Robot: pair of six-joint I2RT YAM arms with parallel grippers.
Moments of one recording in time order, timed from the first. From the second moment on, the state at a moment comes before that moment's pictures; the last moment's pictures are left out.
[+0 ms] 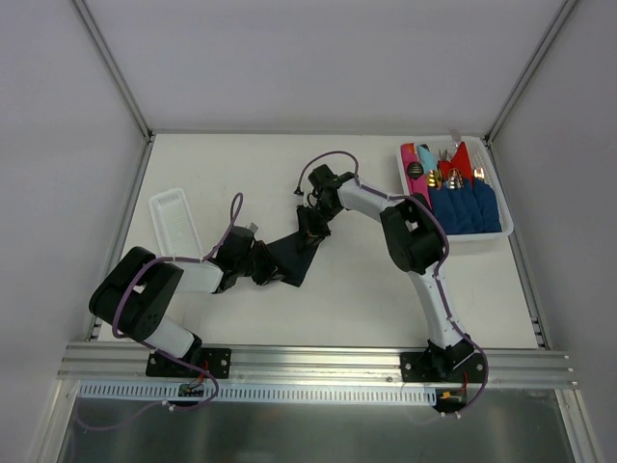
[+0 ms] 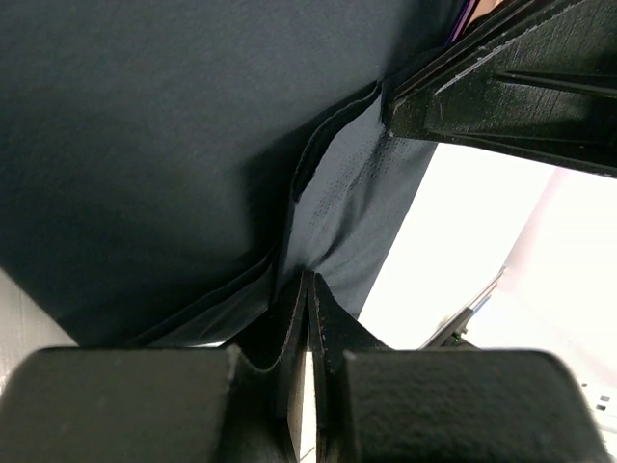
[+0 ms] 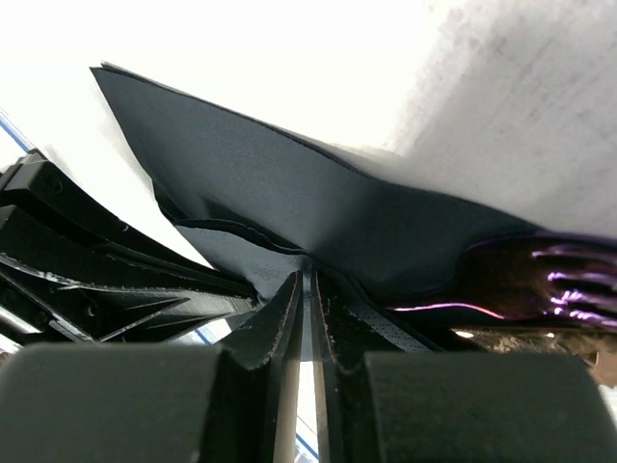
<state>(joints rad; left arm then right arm) -0.49 1.52 0.42 0.30 0.36 -1.07 0.62 2.34 1.80 -0.79 -0.65 0.33</state>
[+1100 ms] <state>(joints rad) -0.48 1.52 0.44 0.28 0.37 -1.02 0.73 2.26 1.74 -0.85 -0.52 0.12</state>
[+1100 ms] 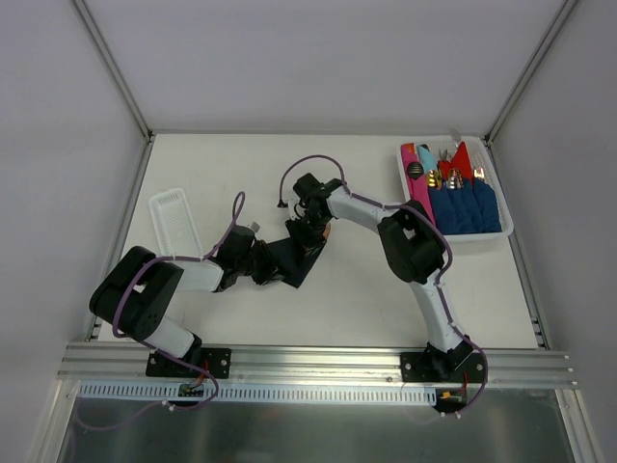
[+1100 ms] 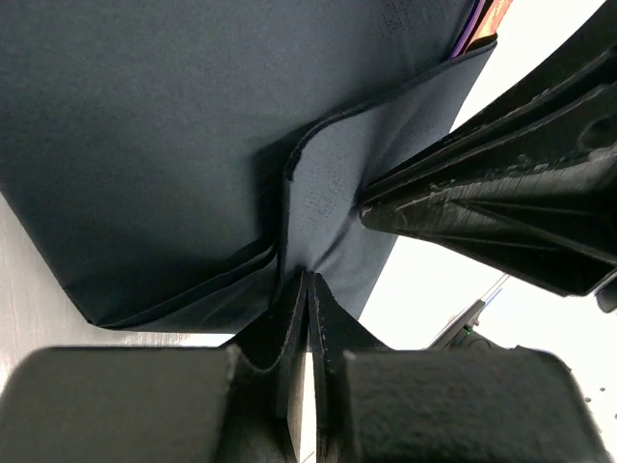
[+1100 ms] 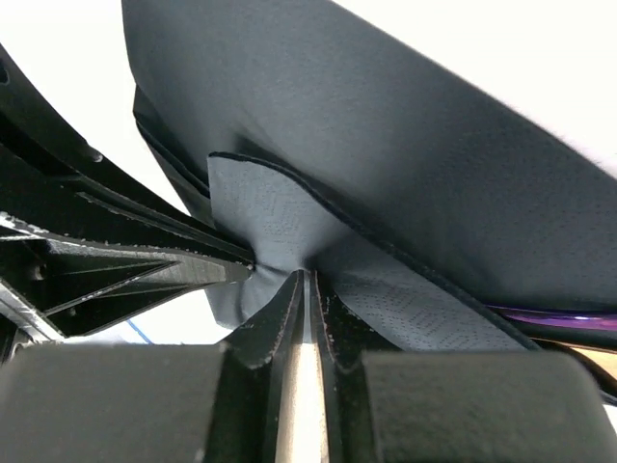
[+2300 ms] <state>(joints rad) -0.48 1.53 0.43 0.28 0.37 -1.04 0.51 2.21 1.73 -0.83 -0.67 0.14</state>
